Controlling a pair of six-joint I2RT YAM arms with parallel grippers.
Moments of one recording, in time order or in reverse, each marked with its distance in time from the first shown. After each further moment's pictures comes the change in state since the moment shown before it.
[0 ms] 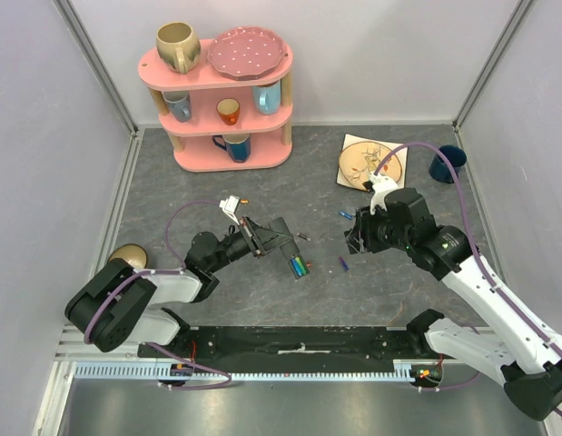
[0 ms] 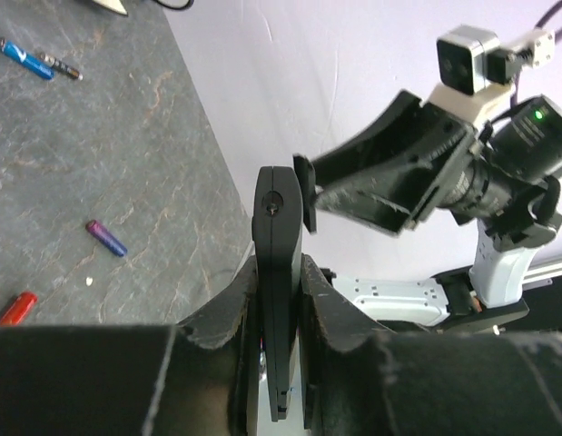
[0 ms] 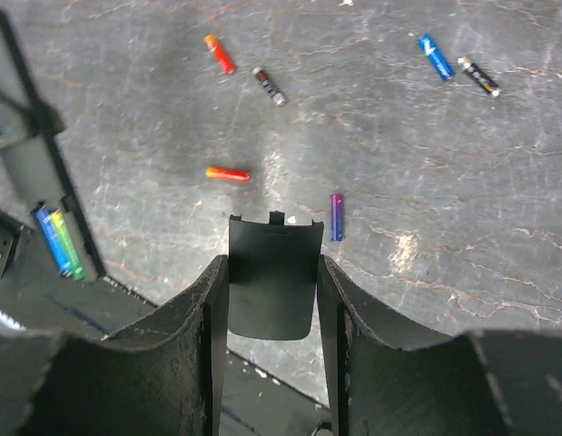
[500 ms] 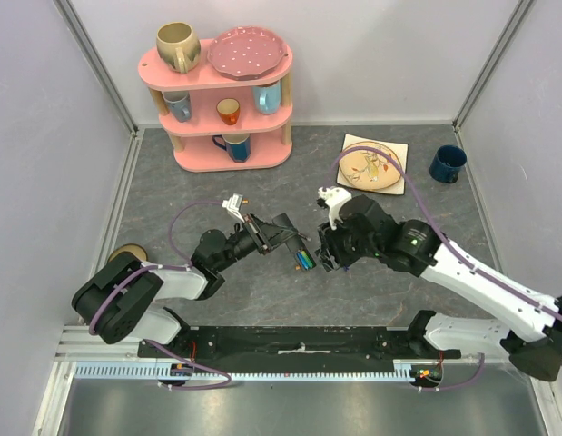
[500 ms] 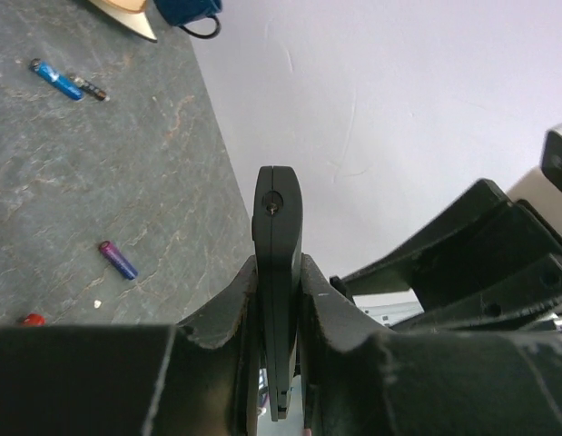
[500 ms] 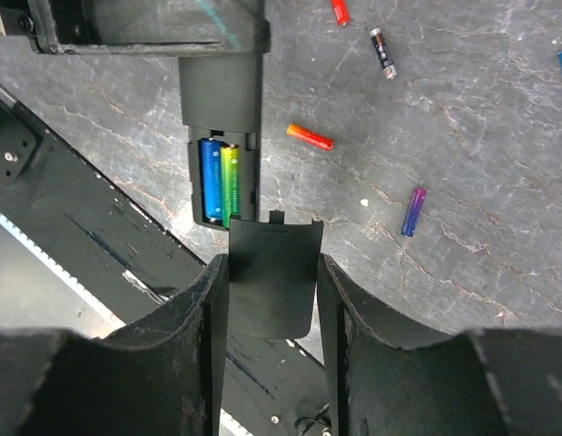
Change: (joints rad) left arm -0.048 0.069 0.046 0.010 -0.132 -0.016; right arm 0.343 0.151 0.168 -0.101 0.087 0.005
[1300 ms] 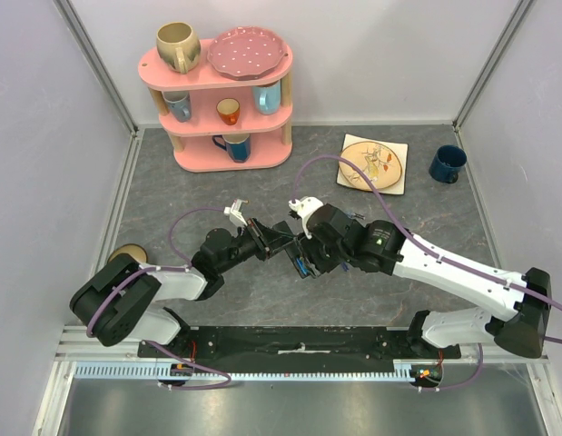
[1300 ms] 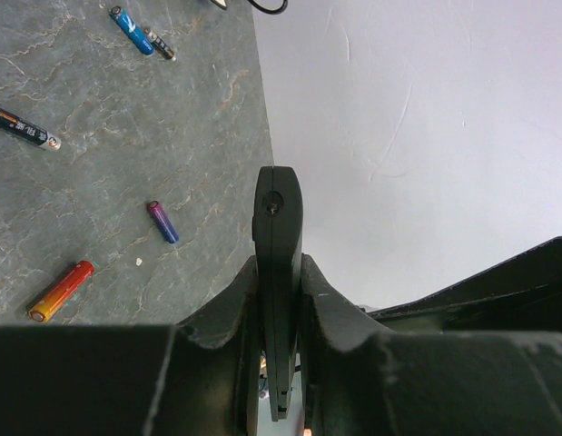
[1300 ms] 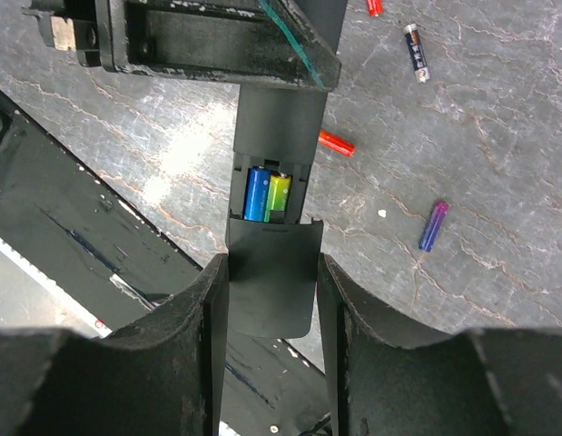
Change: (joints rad) left arm -0.010 -0.018 0.002 -0.200 -0.028 -0.032; right arm 0.153 0.182 0.053 0.010 0.108 0.012
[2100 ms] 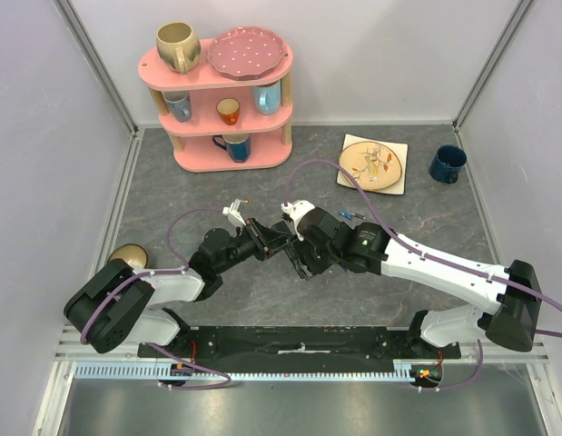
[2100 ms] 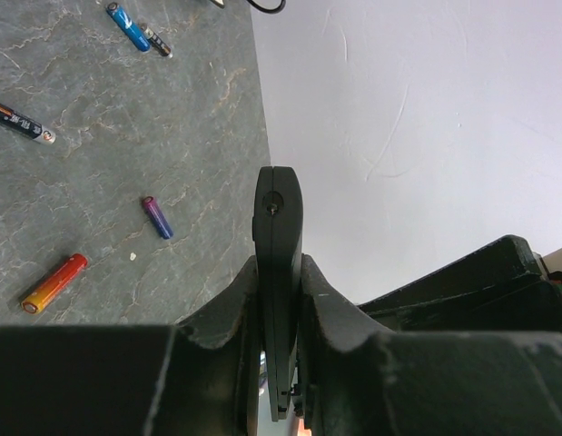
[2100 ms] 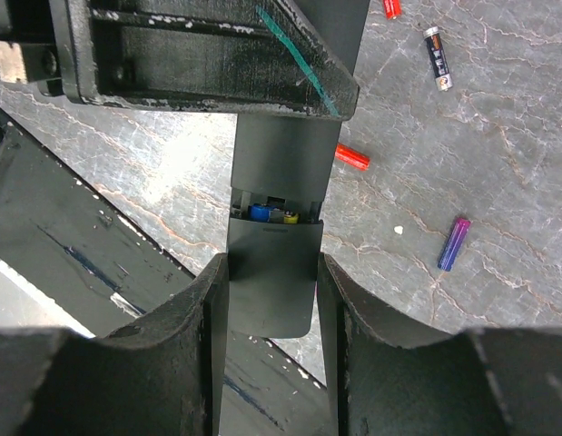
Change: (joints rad) left arm 0.000 -0.047 0.000 -0.048 -0.001 -0.010; right arm 0.014 0.067 -0.028 0.084 0.002 0.022
